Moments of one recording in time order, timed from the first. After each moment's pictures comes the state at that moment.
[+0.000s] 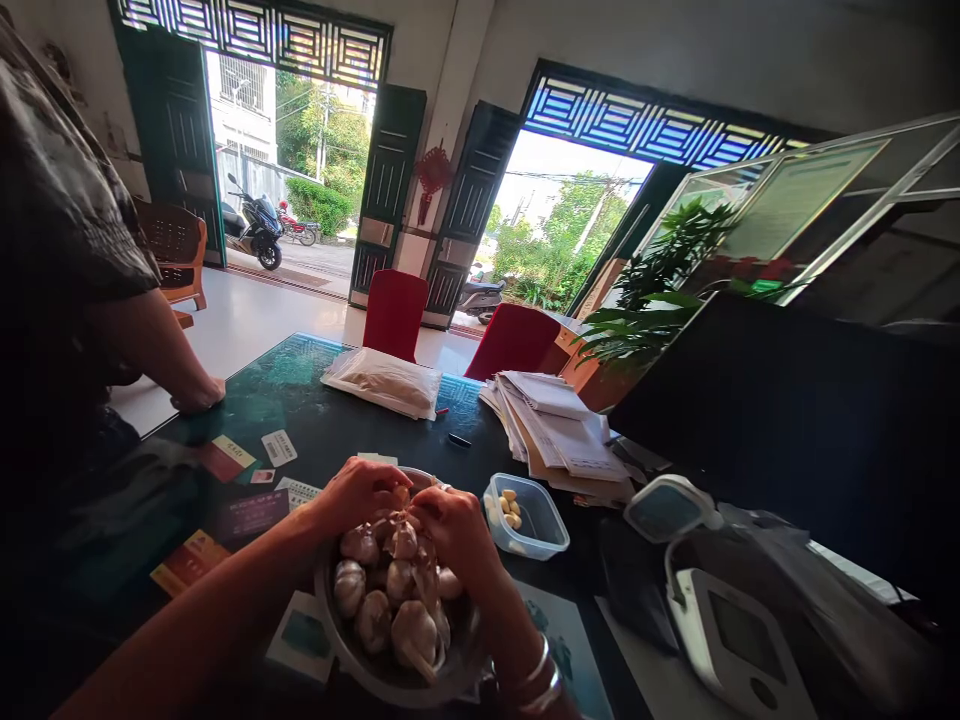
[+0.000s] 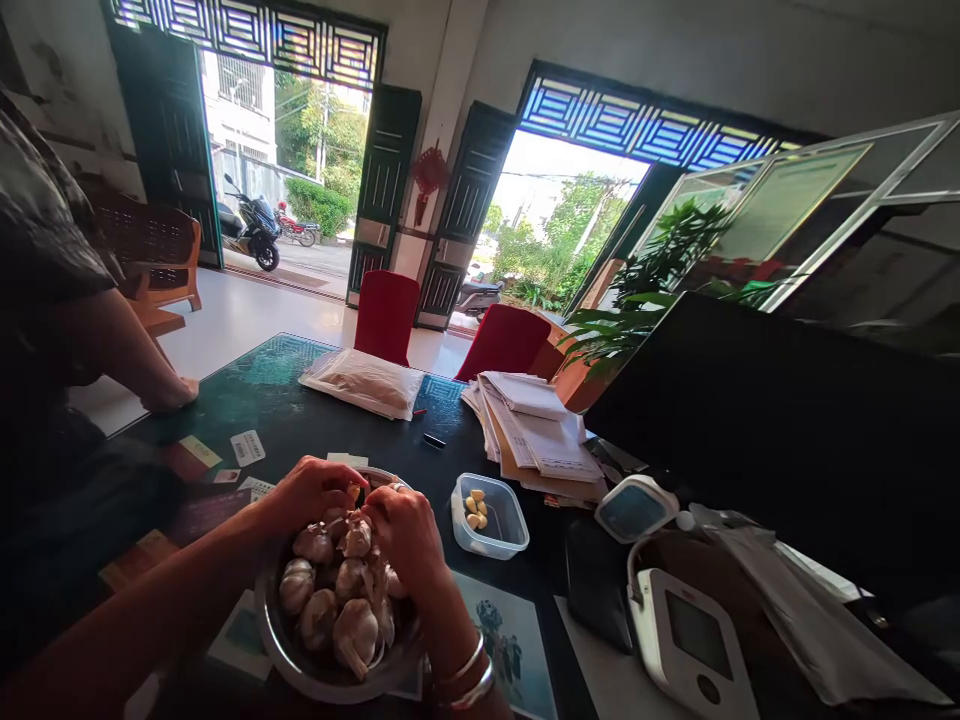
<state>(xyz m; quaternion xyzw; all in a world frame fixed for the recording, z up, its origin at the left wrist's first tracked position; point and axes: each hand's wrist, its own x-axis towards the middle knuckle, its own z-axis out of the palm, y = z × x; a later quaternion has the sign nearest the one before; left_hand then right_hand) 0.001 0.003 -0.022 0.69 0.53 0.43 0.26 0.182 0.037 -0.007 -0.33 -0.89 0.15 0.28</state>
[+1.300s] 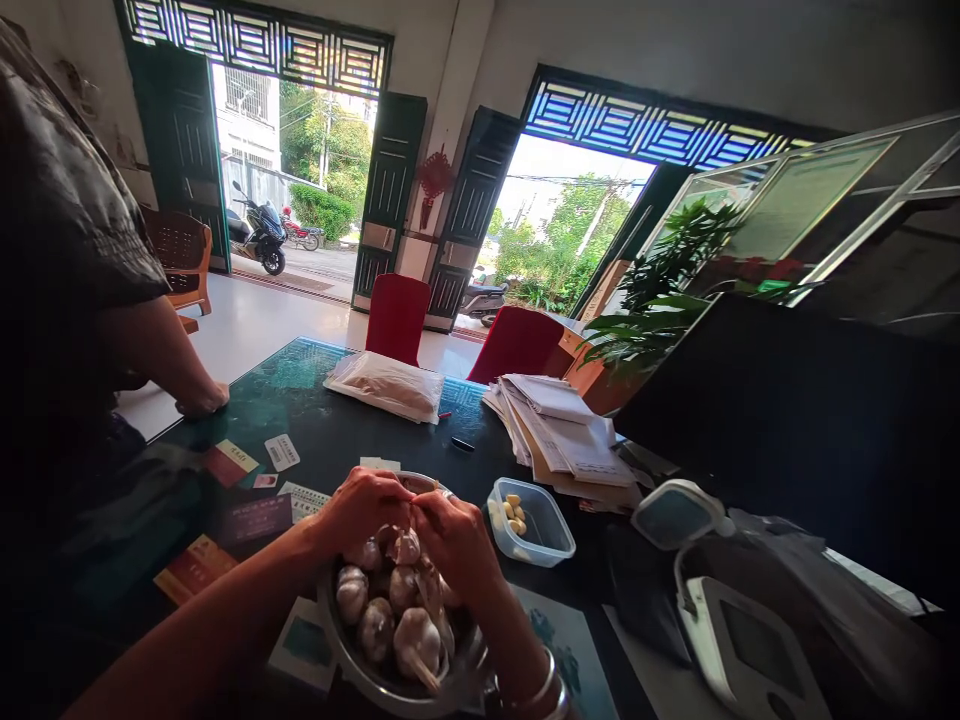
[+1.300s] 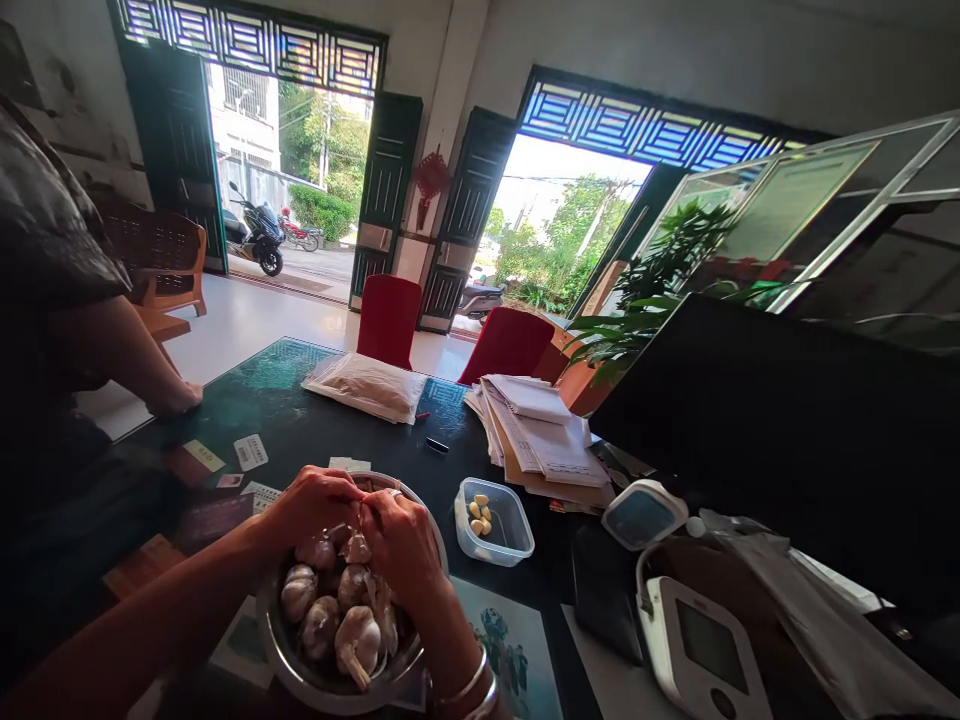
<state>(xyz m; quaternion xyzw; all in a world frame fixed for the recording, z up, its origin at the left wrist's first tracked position) 0.008 -0.001 -0.021 0.74 0.50 0.43 0.15 0.180 0.028 -0.007 -0.30 -0.89 0.12 0.31</state>
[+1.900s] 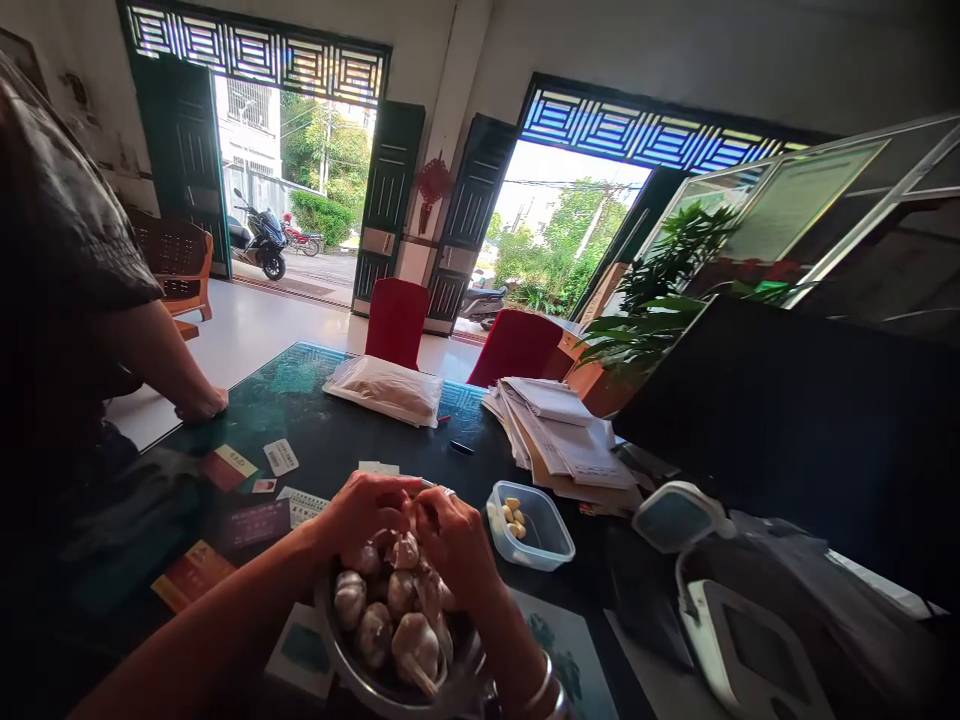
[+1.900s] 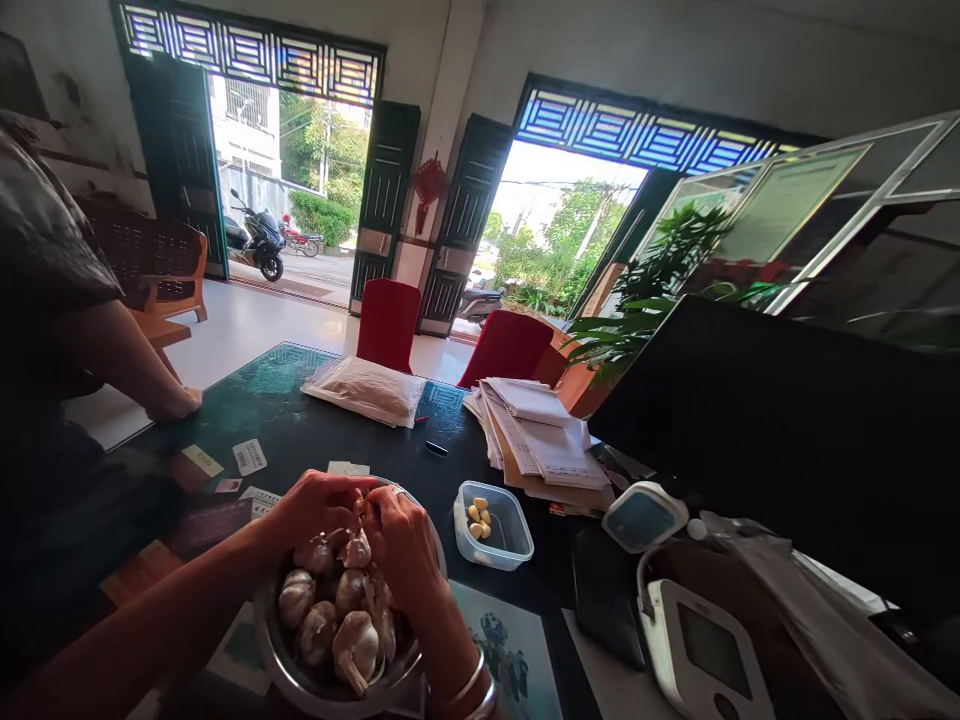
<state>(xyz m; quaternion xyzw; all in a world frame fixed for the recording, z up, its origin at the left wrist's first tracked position) 0.010 0.003 -0.028 0.67 0.46 0.48 0.34 0.179 0.030 -0.009 -0.32 -0.88 0.11 0.33</state>
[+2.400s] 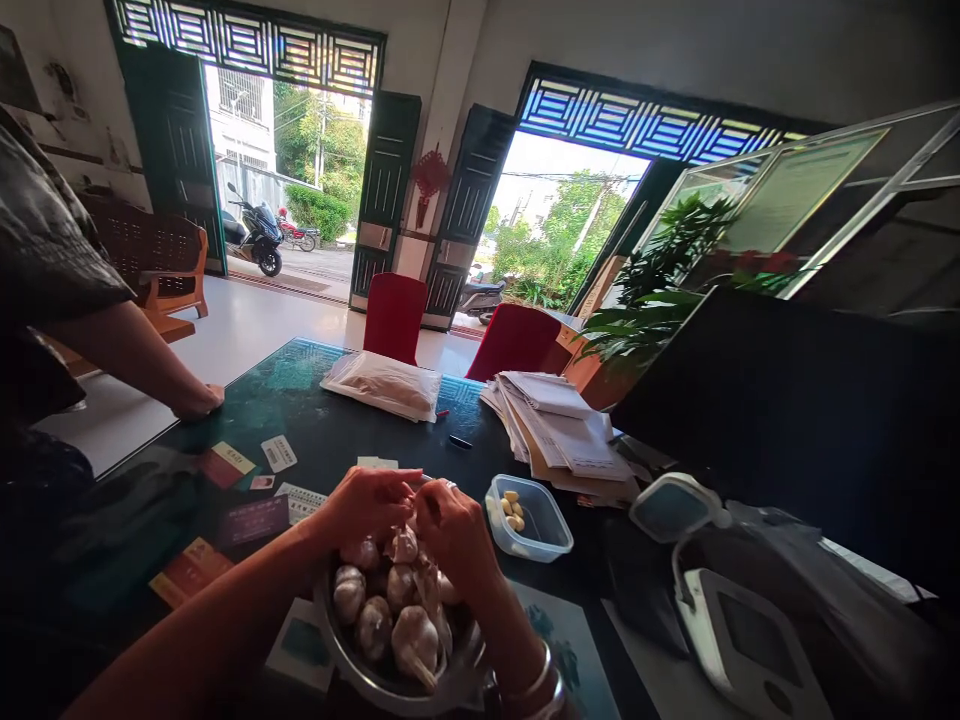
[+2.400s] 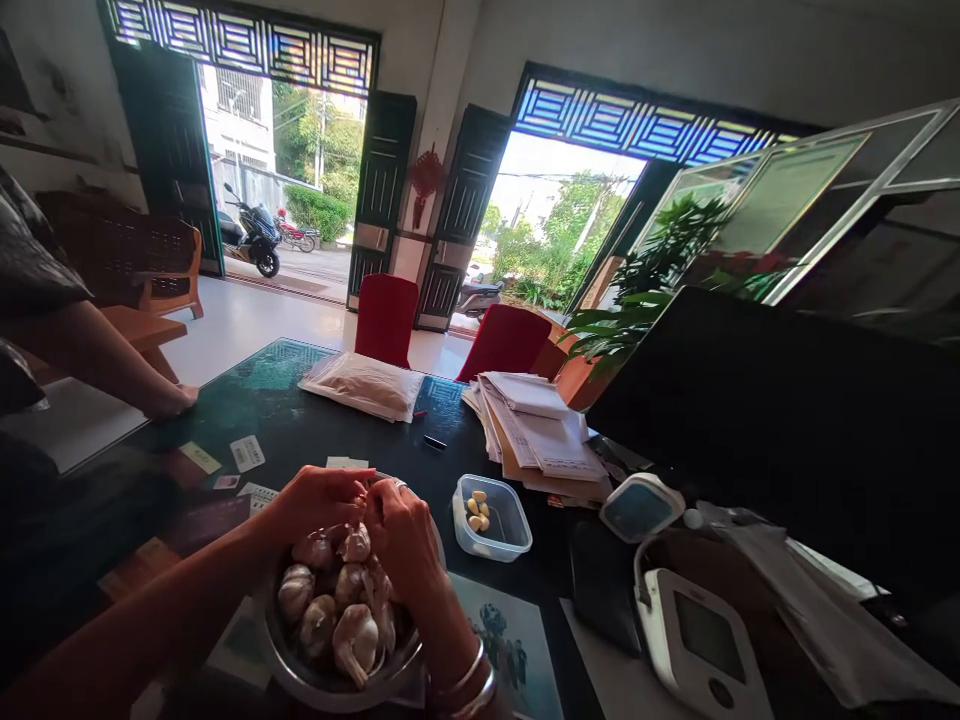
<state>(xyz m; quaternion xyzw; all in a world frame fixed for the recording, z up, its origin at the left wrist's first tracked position) 0.014 0.000 -0.029 0.62 0.42 0.52 0.40 0.179 0.032 -0.007 -0.33 -0.88 0.08 0.33</state>
